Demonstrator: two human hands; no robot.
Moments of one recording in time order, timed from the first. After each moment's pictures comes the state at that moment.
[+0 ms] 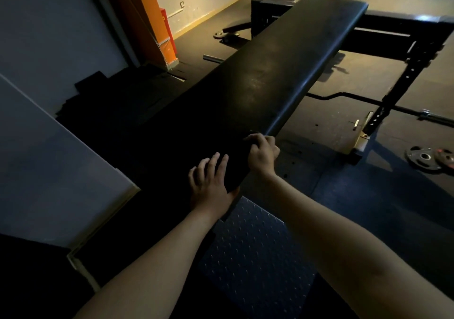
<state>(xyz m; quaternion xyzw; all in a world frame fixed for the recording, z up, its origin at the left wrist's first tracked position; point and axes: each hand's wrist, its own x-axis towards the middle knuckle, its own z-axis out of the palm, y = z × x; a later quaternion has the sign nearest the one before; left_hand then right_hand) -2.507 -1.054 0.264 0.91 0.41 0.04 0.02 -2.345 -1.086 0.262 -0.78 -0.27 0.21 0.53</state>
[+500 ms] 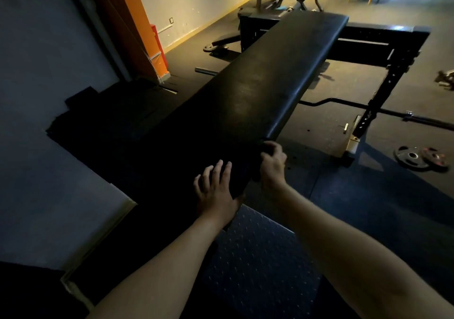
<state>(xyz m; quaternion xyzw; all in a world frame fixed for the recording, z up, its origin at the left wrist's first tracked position) -2.508 -1.053 0.268 0.92 0.40 0.03 0.06 -2.352 -1.106 0.261 -0.72 -0.15 0.25 0.63</state>
